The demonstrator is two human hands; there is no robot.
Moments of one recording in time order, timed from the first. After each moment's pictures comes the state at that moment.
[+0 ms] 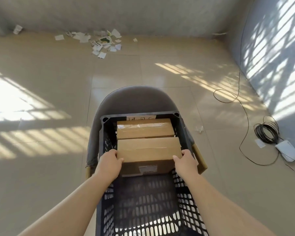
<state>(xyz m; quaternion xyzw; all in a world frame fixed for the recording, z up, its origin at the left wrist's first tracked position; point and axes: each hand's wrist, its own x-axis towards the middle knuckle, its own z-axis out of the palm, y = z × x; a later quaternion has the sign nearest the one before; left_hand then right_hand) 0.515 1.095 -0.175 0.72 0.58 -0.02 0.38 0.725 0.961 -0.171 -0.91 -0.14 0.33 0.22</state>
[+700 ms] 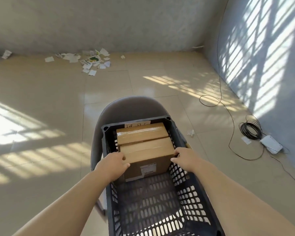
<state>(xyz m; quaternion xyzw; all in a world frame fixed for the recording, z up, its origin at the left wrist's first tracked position) 0.501 1.103 -0.137 0.85 0.41 -0.12 0.30 0.731 0.947 -0.115 -0.87 -0.36 0.34 0.03</state>
